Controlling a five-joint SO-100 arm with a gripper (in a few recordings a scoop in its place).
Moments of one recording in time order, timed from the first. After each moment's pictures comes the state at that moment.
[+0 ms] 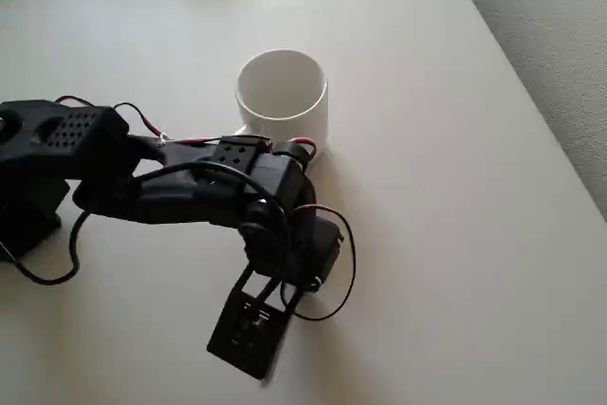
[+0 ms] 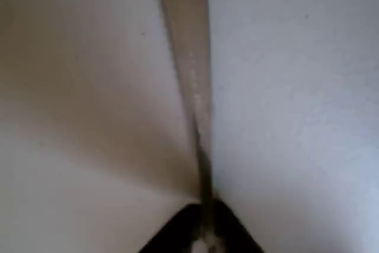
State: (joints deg) arm 37.5 20.1 2.4 103.4 8.0
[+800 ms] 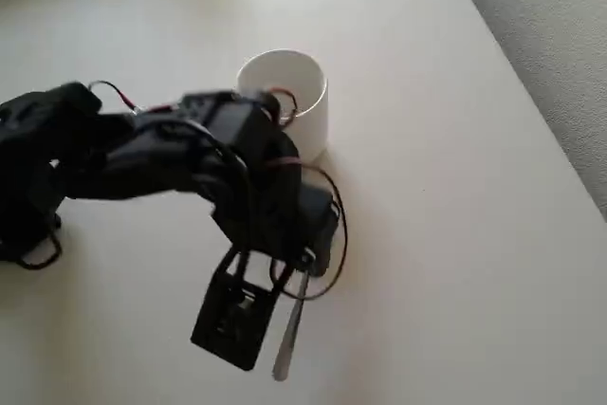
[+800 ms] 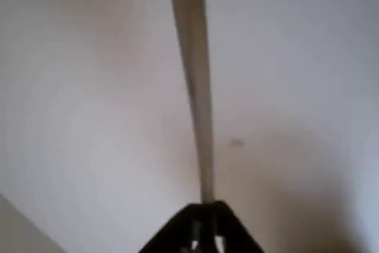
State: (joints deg) arm 38.3 36.2 3.8 106.0 6.2
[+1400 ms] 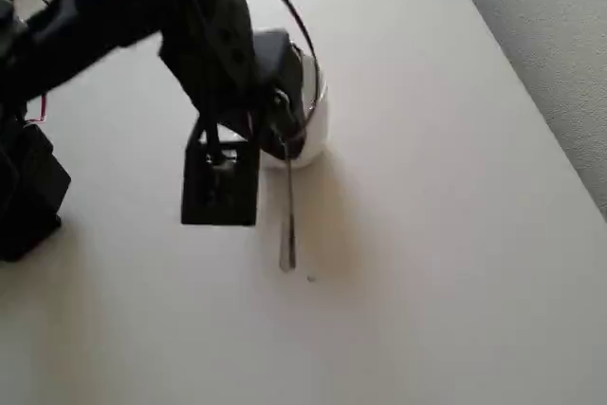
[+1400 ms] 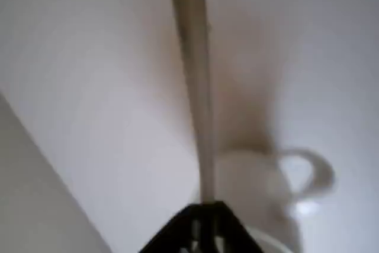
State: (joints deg) arm 21.1 70.8 36.6 106.2 3.7
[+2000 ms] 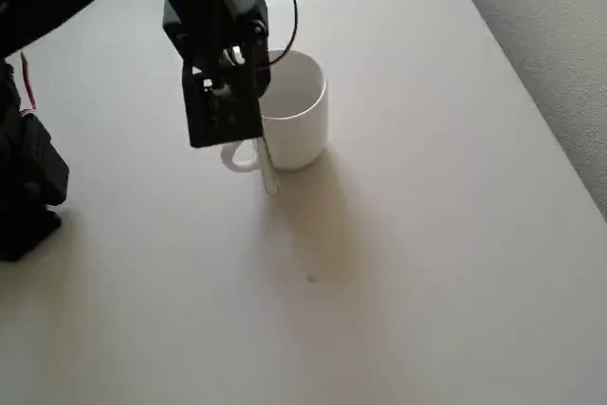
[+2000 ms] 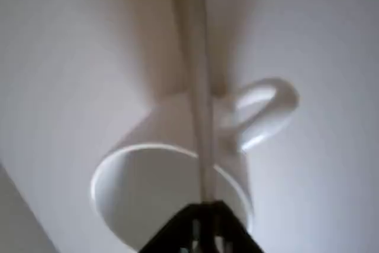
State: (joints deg) arm 9.7 76.1 47.7 104.7 3.8
